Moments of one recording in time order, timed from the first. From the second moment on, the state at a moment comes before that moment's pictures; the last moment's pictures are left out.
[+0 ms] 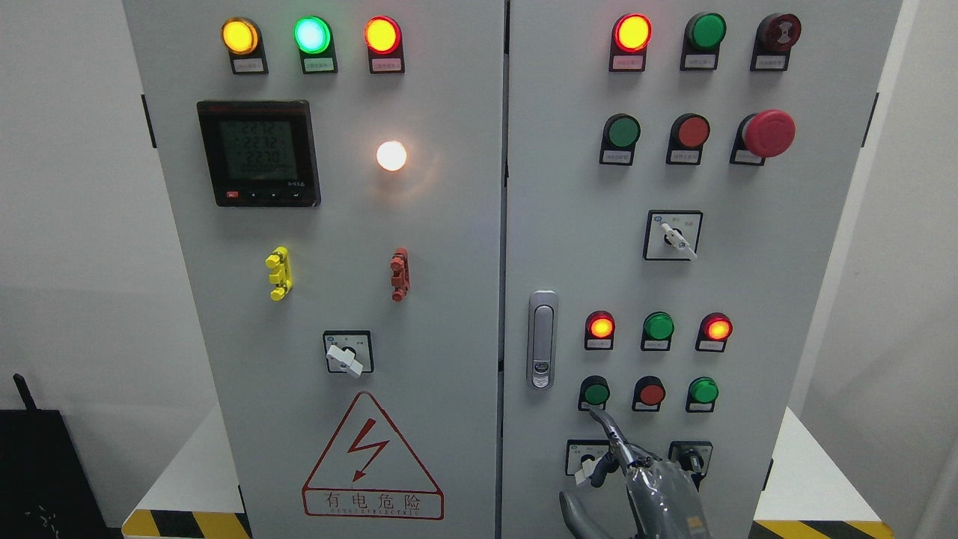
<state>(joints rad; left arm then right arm) 0.05 -0.10 -0.16 -0.07 0.12 -0.03 -0.02 -0.14 0.13 -0.02 -1.71 0.95 -0.37 -0.03</state>
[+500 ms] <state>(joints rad) 0.05 -0.10 -0.16 -0.07 0.12 -0.03 -0.02 -0.04 0.13 -0.01 -1.80 0.81 -0.37 -0.03</state>
